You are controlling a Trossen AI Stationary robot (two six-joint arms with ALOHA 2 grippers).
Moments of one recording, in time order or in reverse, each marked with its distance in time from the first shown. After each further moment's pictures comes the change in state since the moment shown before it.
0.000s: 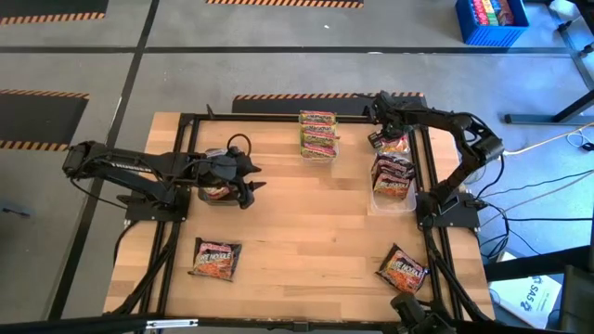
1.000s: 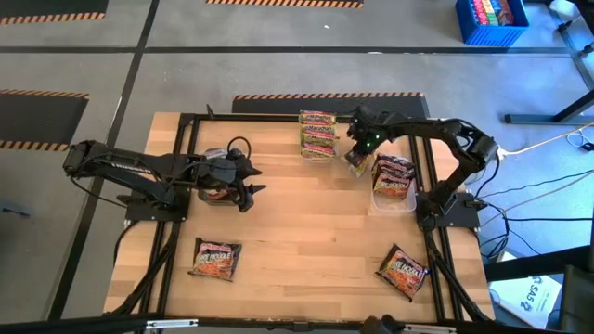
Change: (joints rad) left arm -0.028 0.000 0.000 0.006 0.000 -0.001; right arm 0.254 0.018 0.000 0.120 -0.455 -0.095
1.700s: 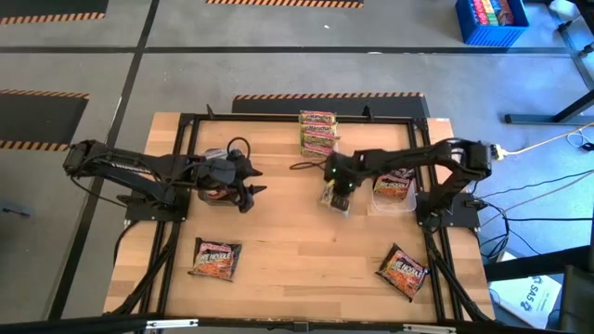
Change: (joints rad) left arm -0.010 0.000 0.000 0.014 -0.001 -0.015; right arm 0.518 0.000 -0.001 0.076 0.025 0.130
